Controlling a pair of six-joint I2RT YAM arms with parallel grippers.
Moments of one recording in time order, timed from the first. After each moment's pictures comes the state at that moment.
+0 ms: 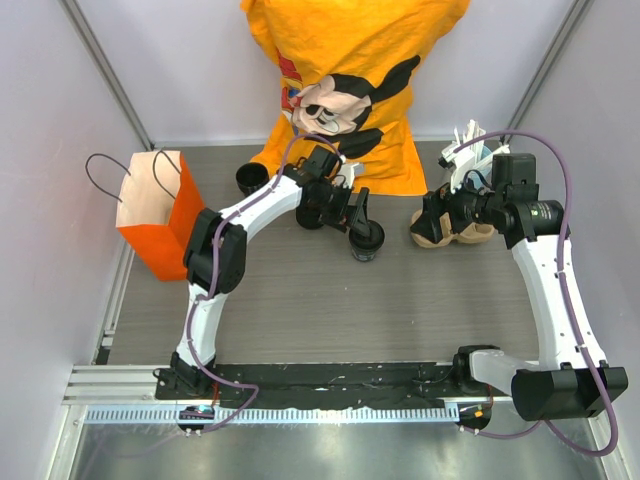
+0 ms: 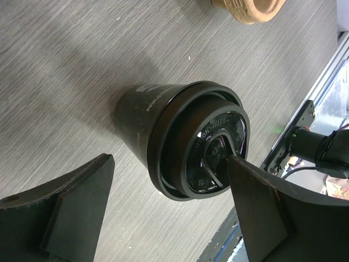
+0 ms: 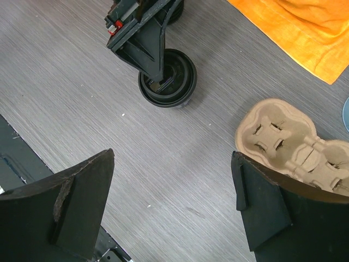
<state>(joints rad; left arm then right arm) -0.61 2.17 1.85 -0.65 0.61 -0.27 0.04 1.15 1.33 -0.91 -0.63 -0.36</state>
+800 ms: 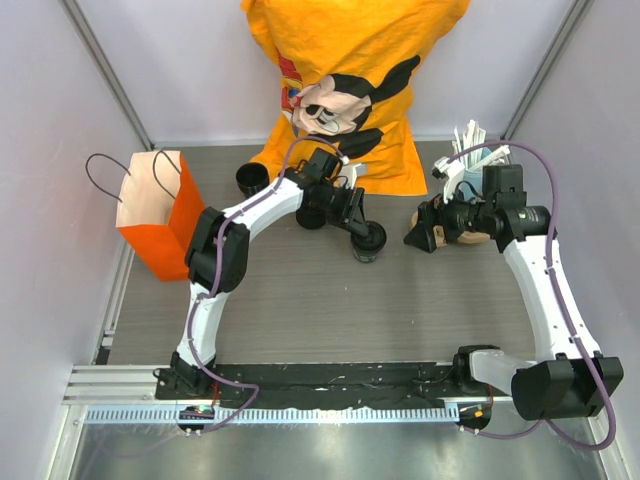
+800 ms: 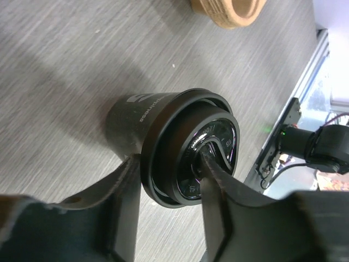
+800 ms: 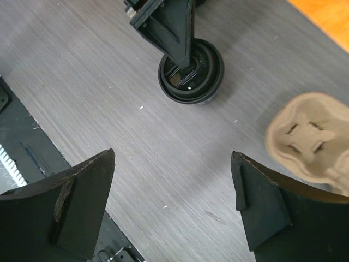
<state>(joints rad) -0.61 2.18 1.83 -0.58 0.67 -0.28 0.04 1.15 1.23 -0.89 -0.70 -0.36</state>
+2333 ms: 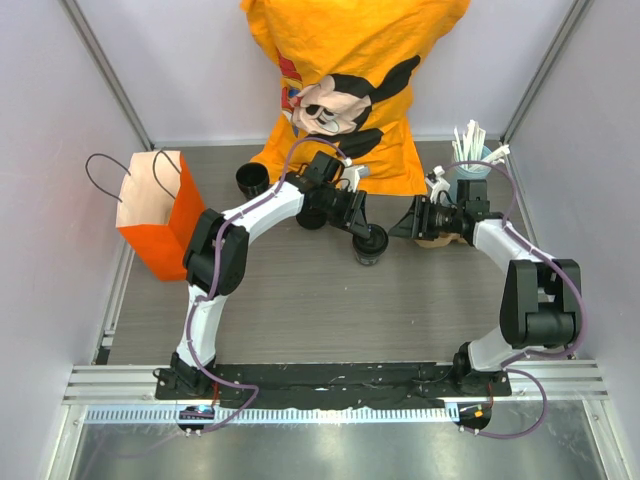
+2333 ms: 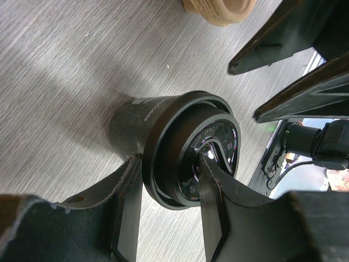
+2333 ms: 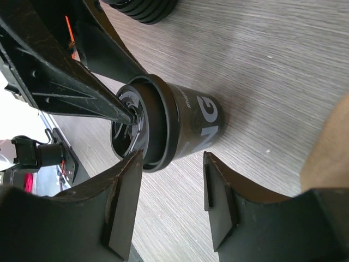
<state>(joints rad) -0.63 2.16 1.77 -0.51 0.66 -0.26 -0.01 1.53 0.91 -0.22 -0.86 0.19</state>
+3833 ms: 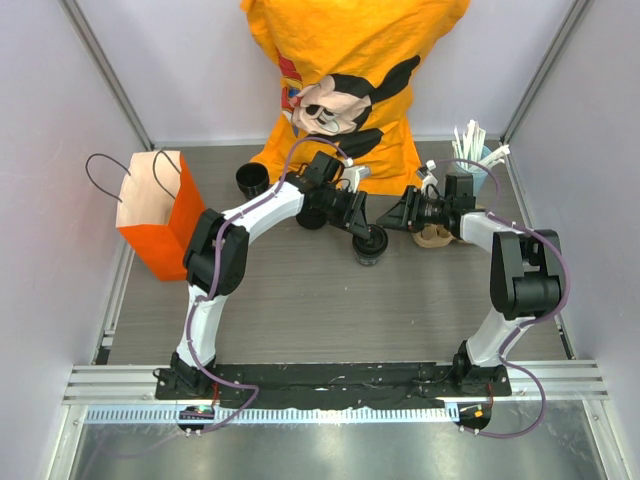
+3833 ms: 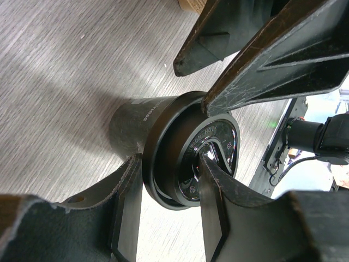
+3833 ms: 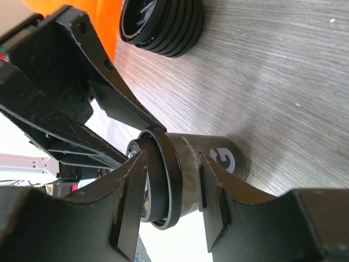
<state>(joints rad) -0.63 2.16 1.77 -0.51 0.68 -0.23 0.03 1.73 0.96 0.07 -0.96 0.44</state>
